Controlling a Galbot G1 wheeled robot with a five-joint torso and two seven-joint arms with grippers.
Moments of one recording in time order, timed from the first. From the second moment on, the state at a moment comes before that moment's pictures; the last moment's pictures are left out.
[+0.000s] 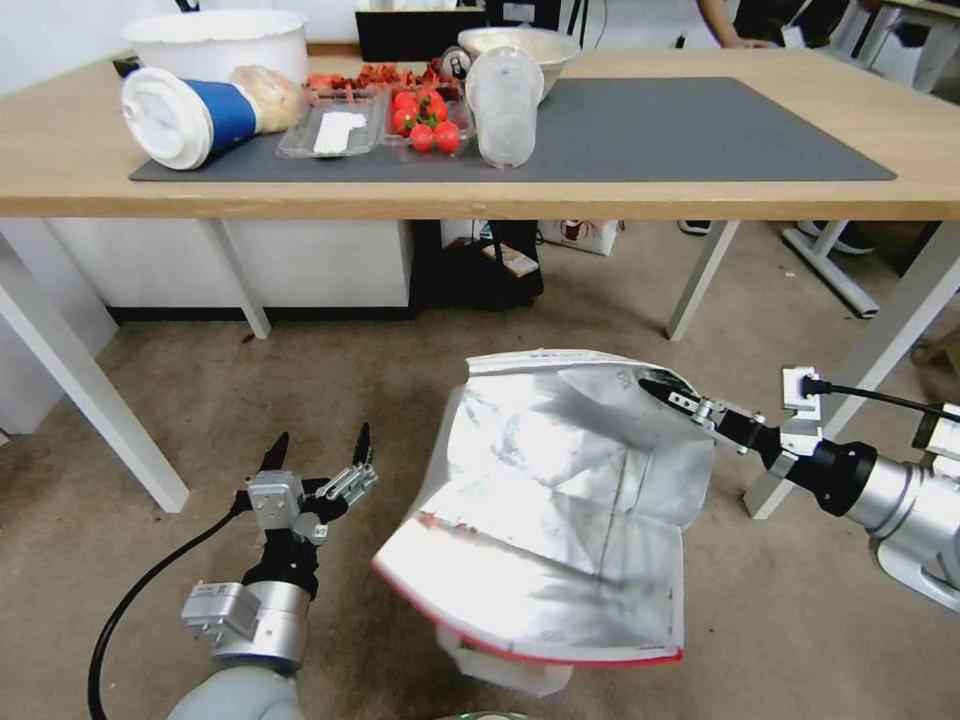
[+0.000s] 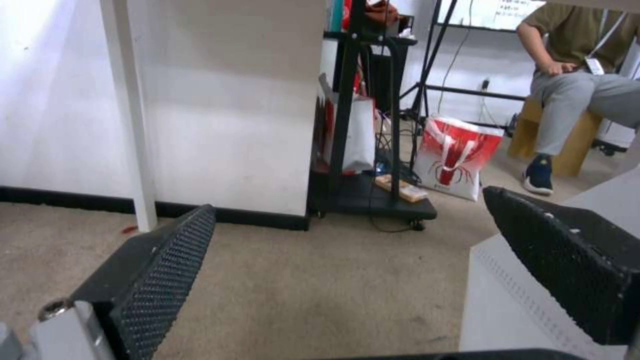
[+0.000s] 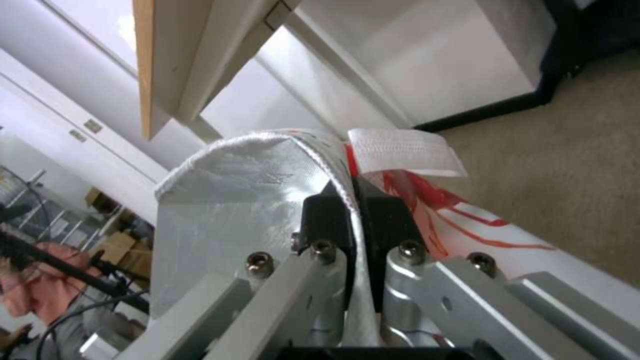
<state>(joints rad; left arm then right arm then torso) 1.76 -1.35 -0.44 -2.33 -0.30 0.00 -0.21 -1.77 0.46 0.94 2.22 1.78 -0.33 -0.36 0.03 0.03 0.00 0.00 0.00</state>
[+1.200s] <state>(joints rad) 1.77 -1.36 -0.45 -2.35 -0.30 0.02 -0.21 -1.76 0.47 0.89 2.29 1.67 -0.33 -0.42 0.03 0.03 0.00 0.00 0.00</state>
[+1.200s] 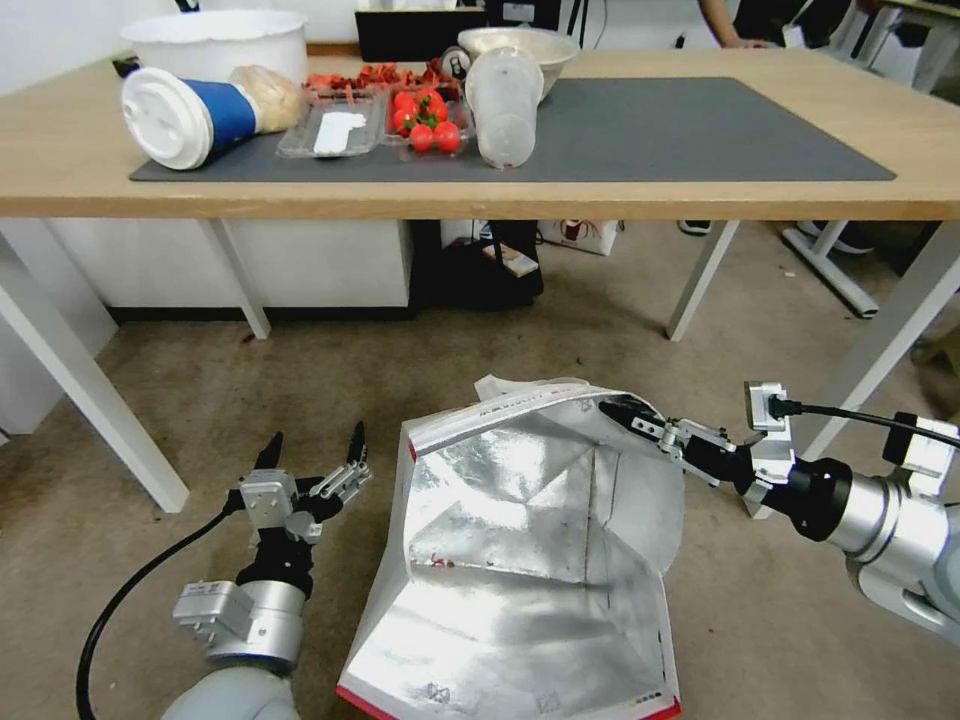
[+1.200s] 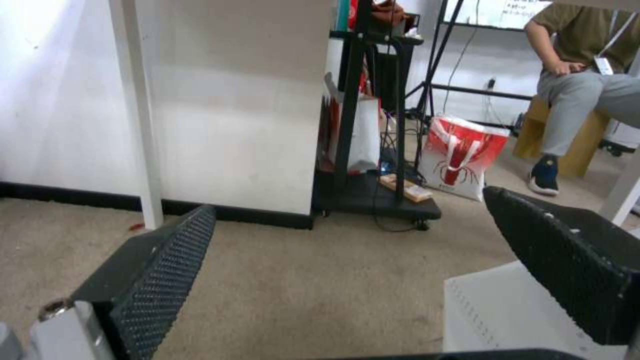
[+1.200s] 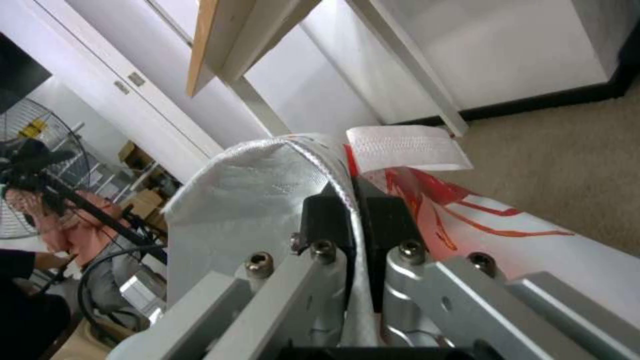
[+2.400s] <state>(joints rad) 1.77 -1.34 -0.44 -2.37 -0.38 0.00 -0.22 -1.76 0.48 0.89 2.29 1.63 -0.33 -0.46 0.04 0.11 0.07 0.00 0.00</state>
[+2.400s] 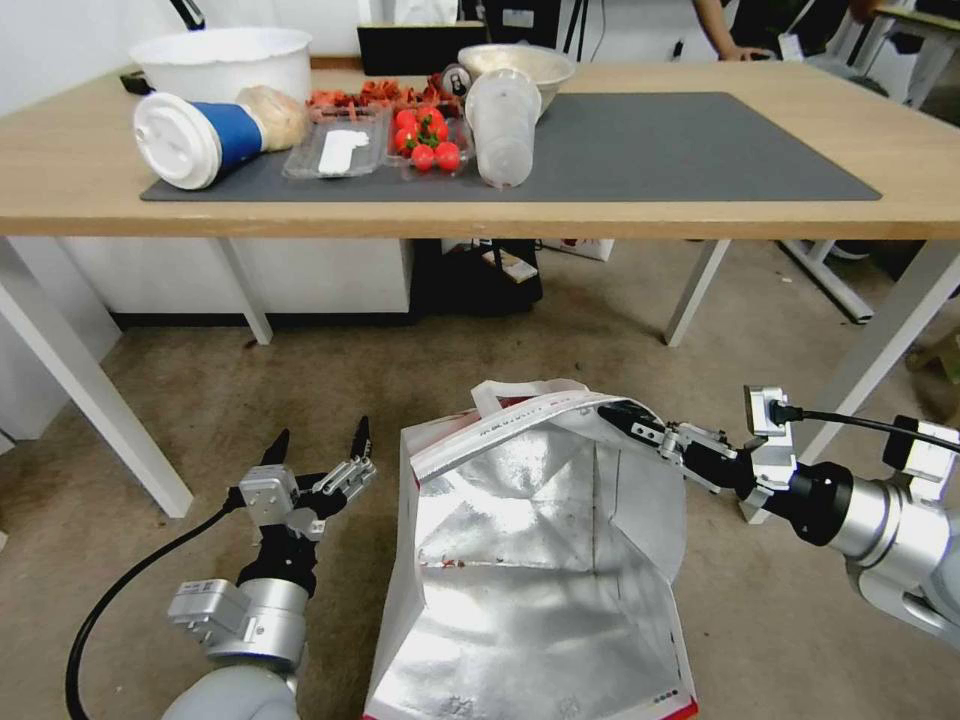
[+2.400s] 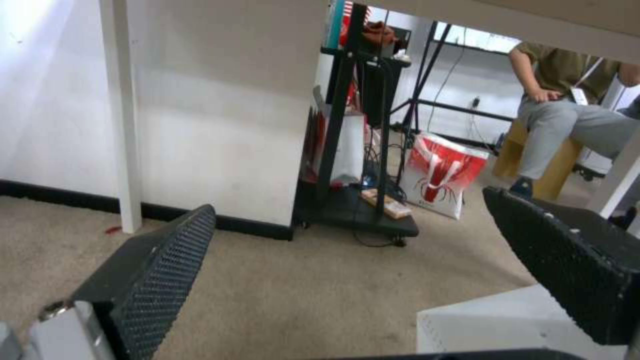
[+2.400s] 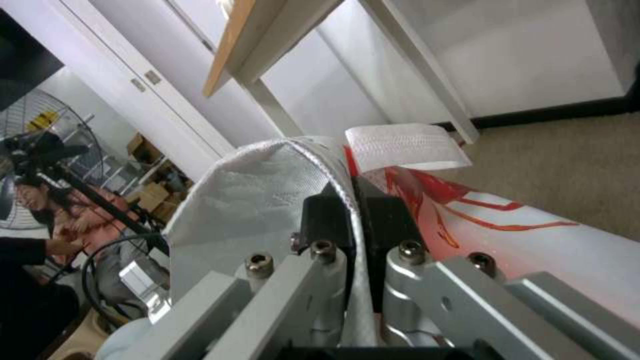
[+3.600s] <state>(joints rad) 1.77 -1.35 -0.44 -2.38 -0.38 0.00 -0.22 -1.79 0.50 0.90 2.31 1.61 -0.33 -0.49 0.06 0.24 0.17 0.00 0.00</state>
